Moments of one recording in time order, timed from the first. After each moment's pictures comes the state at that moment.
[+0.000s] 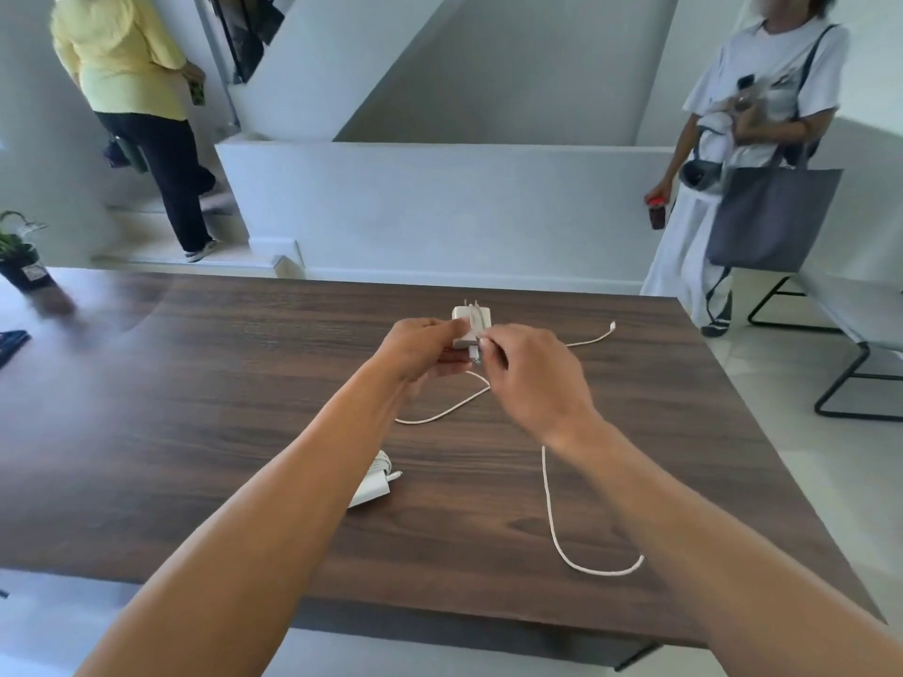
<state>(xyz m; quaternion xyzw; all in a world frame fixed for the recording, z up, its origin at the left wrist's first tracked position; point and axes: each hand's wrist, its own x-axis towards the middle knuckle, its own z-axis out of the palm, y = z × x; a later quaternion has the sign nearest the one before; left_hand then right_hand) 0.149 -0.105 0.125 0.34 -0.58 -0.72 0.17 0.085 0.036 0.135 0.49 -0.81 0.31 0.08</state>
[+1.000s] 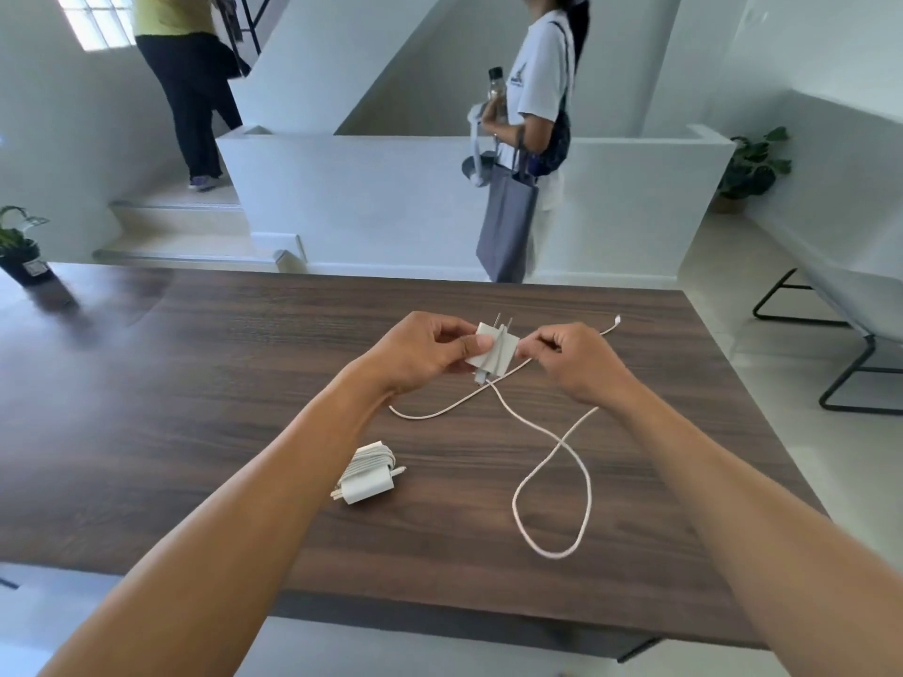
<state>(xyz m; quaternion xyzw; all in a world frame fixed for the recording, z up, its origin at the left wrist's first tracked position) 0.172 -0.097 0.136 0.19 -0.75 -0.62 0.11 0.019 0.042 0.115 0.44 -0.81 0.35 -0.12</state>
